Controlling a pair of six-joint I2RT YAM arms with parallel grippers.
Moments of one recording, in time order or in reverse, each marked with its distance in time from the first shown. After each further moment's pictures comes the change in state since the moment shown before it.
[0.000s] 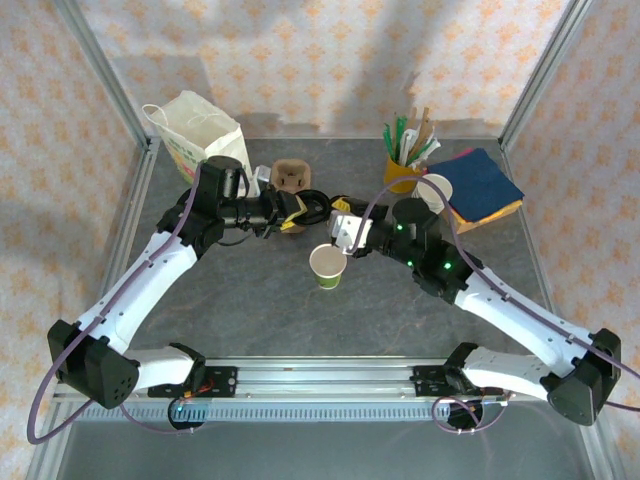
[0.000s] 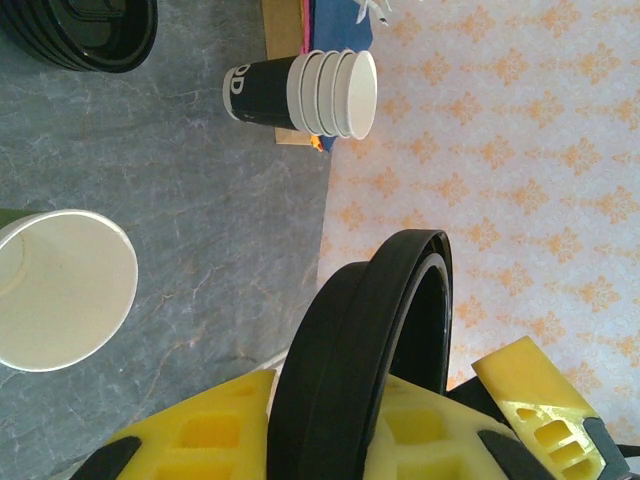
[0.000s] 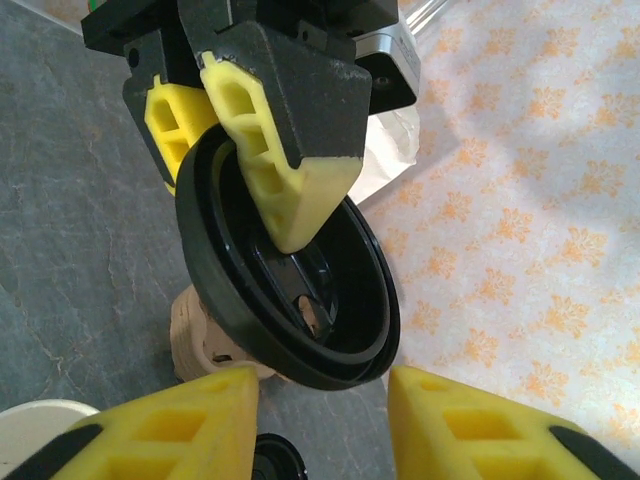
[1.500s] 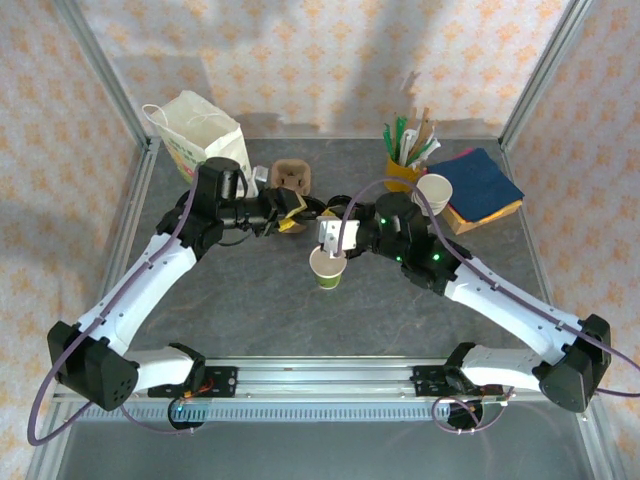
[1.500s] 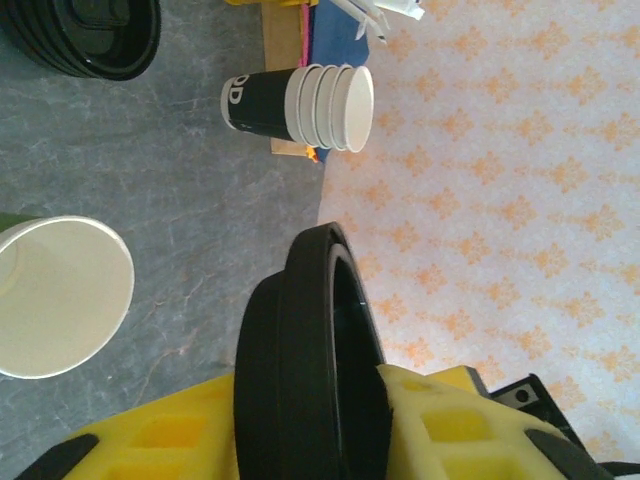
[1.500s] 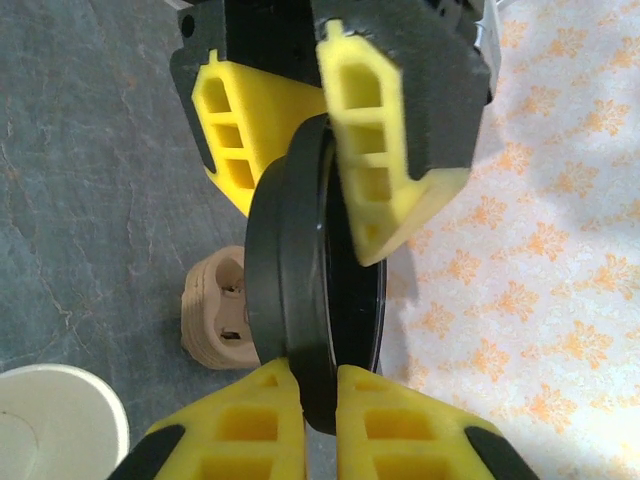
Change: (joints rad) left arm 0.006 -0.014 -0.026 0.044 -0.007 -0.046; right arm 0.033 0.079 0.077 -0.103 0.028 -0.128
